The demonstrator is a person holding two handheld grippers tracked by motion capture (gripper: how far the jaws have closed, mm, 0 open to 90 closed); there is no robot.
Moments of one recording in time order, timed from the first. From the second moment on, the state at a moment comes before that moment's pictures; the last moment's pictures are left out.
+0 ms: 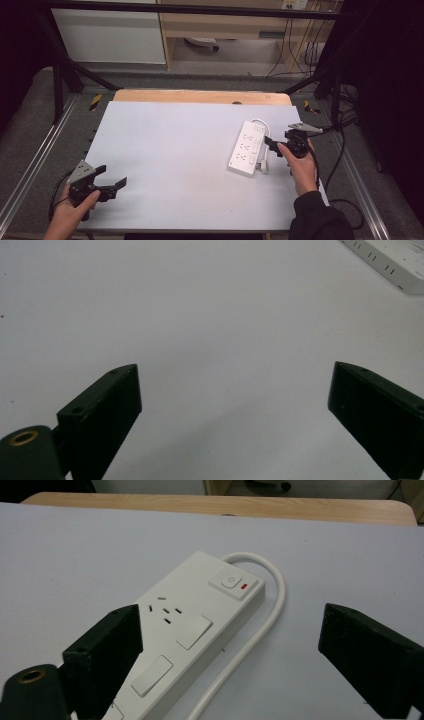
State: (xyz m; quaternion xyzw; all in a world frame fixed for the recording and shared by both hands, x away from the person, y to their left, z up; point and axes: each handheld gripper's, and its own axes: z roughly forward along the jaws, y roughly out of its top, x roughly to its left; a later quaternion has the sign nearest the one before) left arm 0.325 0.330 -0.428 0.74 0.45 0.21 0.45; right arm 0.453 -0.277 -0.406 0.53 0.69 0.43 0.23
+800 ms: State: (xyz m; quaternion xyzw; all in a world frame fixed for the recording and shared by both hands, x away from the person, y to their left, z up) left arm 0.325 0.330 -0.428 0.75 0.45 0.21 0.45; right arm 0.469 -0.275 -0.417 0.55 0.68 0.44 0.20
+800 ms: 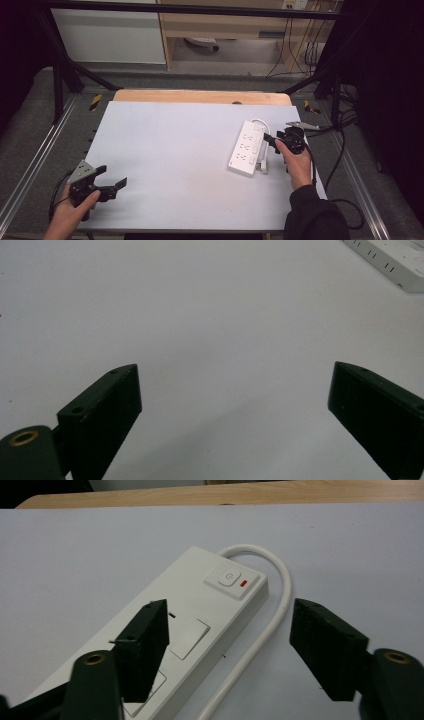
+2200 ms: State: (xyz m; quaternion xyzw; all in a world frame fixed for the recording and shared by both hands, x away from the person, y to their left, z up) left arm 0.326 0.331 -0.429 0.75 0.45 0.21 0.44; right arm 0.484 -0.254 -0.438 0.55 0.67 0.46 0.18
